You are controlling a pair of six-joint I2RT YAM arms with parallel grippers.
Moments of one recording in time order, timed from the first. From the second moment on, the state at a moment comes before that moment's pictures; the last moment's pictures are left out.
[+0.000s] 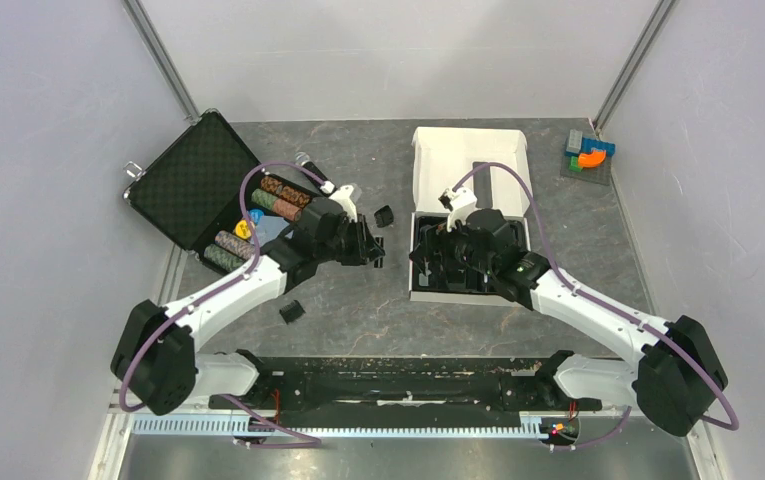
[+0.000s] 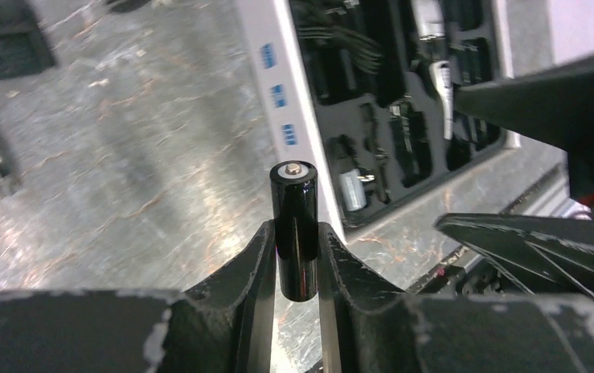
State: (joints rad) left arm -0.61 1.30 0.83 -0.17 0.15 -0.59; right arm 0.68 1.18 0.73 -0.03 -0.05 0.26
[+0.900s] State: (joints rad) left arm -0.75 1.17 0.75 0.03 0.24 -0.46; right arm 0.68 1.24 0.66 0.35 -0.29 0.51
